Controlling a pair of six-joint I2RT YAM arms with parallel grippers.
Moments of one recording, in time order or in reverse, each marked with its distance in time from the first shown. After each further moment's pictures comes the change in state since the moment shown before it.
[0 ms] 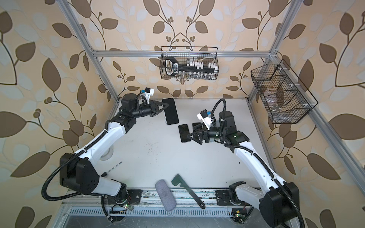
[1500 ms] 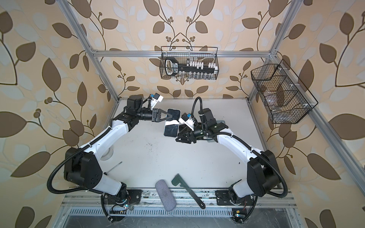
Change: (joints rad) left arm -0.002 0.060 -0.020 -0.054 0.334 0.258; right arm 0.177 0.311 0.135 0.012 -0.117 -0.151
